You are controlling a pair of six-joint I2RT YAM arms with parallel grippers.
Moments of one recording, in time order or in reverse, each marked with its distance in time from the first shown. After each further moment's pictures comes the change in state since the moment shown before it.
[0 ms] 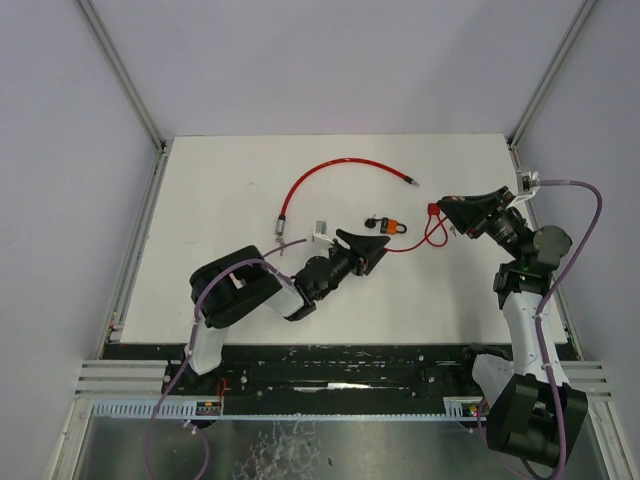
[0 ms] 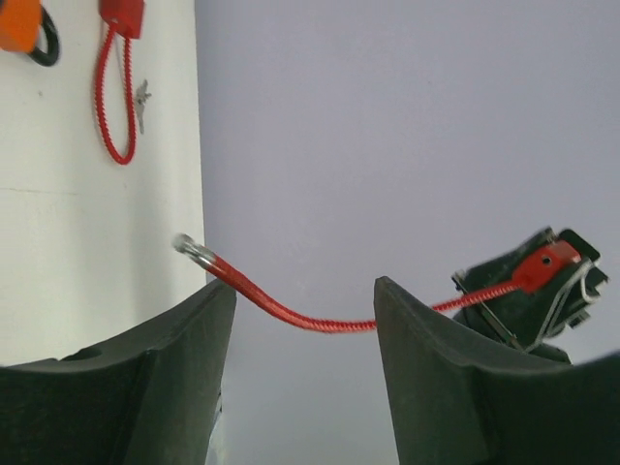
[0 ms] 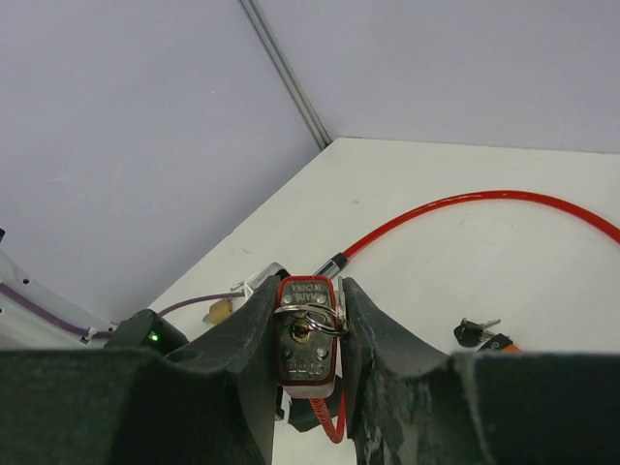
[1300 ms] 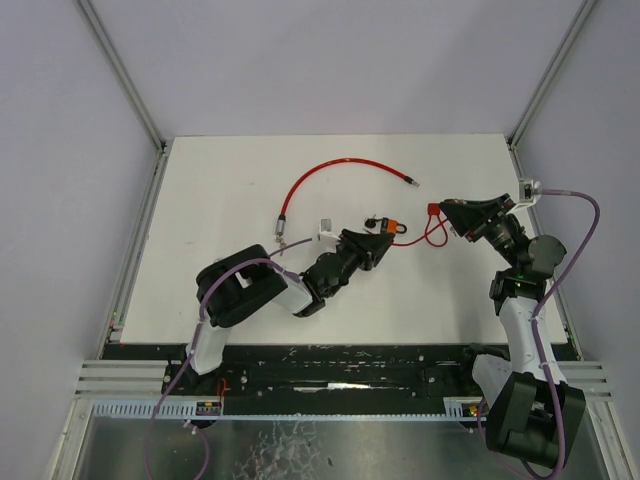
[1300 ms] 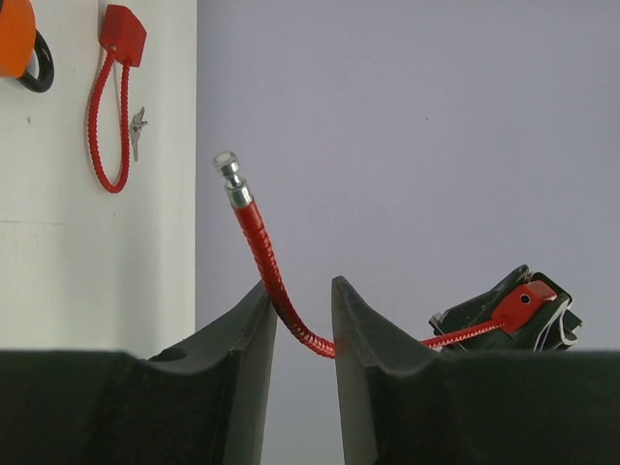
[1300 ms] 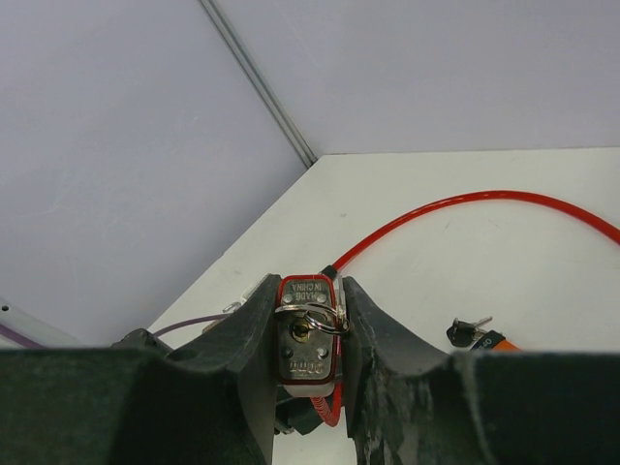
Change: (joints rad) left arm -0.011 0.052 0.110 -0.081 -0.100 -0.053; right arm -0.004 -0.006 -0.087 0.082 0.085 0.041
